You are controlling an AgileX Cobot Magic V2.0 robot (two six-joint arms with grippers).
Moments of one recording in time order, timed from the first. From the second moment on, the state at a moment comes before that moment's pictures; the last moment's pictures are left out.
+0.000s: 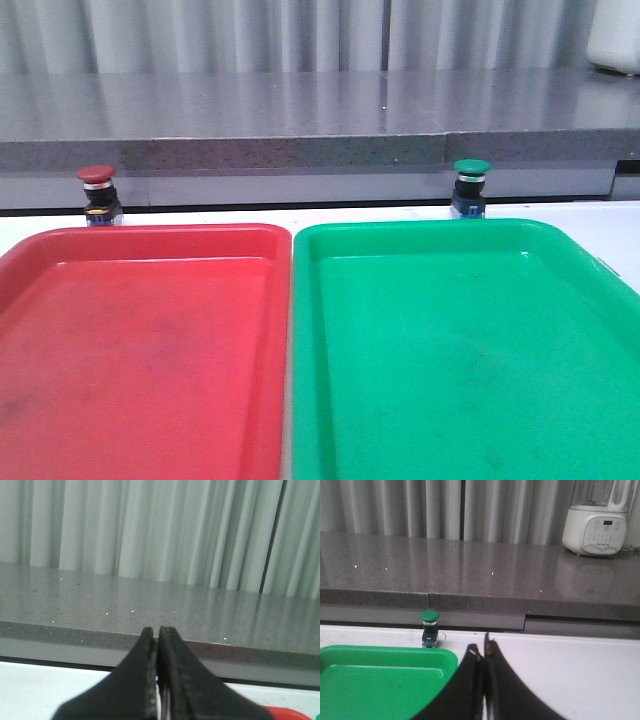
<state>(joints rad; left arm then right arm) 0.04 0.07 -0.16 0.04 0.03 -0.16 0.02 0.07 -0.21 -0.05 0.18 0.05</state>
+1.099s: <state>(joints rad) 0.04 0.47 -0.37 0.09 0.08 -0.16 0.02 0.48 -0.44 -0.04 0.24 0.06</state>
